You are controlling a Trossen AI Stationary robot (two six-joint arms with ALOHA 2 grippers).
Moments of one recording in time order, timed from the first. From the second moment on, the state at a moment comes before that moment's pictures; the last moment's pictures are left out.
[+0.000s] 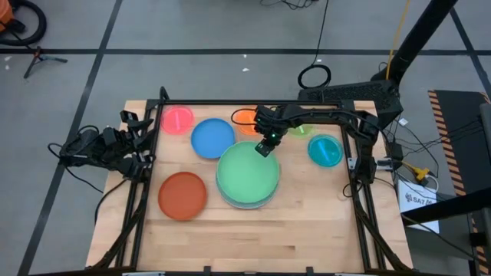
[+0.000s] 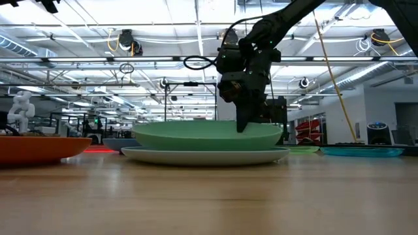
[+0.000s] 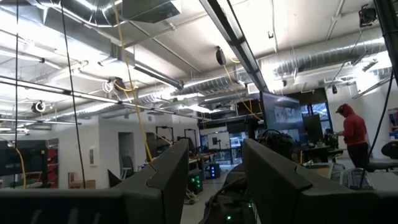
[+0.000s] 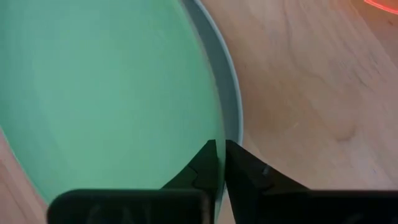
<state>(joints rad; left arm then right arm) -0.18 0.03 0.33 0.29 -0.43 0.42 -0.39 1.91 1.35 -0.77 -0.34 0.29</state>
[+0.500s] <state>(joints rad) -0.18 0.03 0.33 0.29 -0.43 0.41 -0.39 1.91 1.35 -0.75 -0.34 0.30</state>
